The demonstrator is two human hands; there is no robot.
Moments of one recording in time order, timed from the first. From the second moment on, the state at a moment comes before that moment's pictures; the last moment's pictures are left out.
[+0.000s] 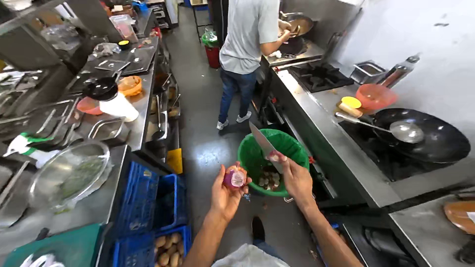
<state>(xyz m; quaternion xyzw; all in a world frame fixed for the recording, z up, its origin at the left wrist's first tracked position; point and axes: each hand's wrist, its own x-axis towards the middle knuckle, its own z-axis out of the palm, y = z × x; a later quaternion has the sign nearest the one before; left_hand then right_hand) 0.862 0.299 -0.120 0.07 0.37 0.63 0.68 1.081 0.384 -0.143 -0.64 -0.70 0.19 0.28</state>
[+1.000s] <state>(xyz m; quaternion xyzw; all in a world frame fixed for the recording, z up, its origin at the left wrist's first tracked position) 0.943 0.458 -0.092 0.02 0.37 0.59 0.72 1.074 0.428 -0.076 -0.64 -0.52 0.46 0.33</state>
